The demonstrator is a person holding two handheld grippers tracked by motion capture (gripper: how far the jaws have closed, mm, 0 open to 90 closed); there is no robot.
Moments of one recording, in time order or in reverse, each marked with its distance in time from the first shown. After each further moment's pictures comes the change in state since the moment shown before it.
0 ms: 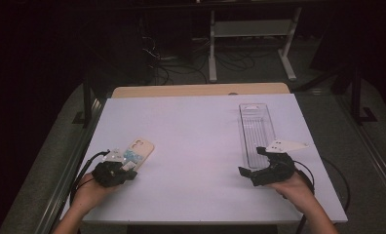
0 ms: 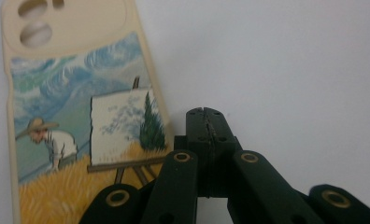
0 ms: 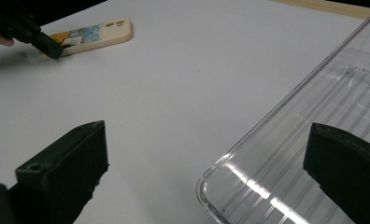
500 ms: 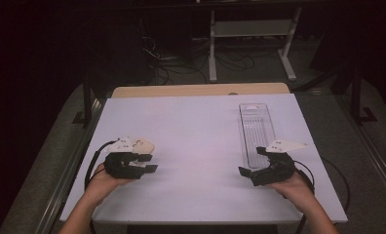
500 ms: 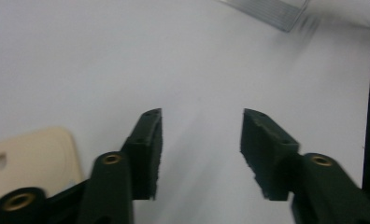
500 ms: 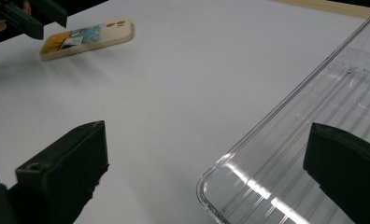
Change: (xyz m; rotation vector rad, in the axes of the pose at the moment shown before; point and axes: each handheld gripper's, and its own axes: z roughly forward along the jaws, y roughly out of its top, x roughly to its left) left arm -0.023 0.048 -0.001 -0.249 -0.152 0.080; right arm 0.000 0.000 0.000 0.001 0.004 0.002
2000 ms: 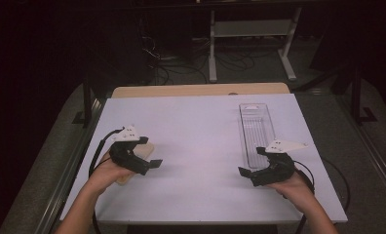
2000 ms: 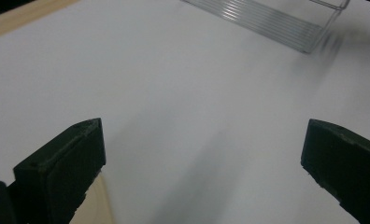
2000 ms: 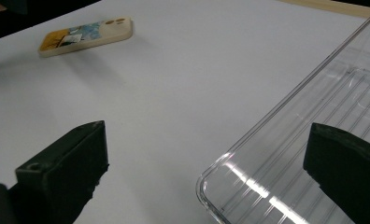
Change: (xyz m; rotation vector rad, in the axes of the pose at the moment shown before) left arm 0.007 0.034 0.004 -0.006 0.079 0.022; right arm 0.001 0.000 0.000 0.006 -0.002 -0.006
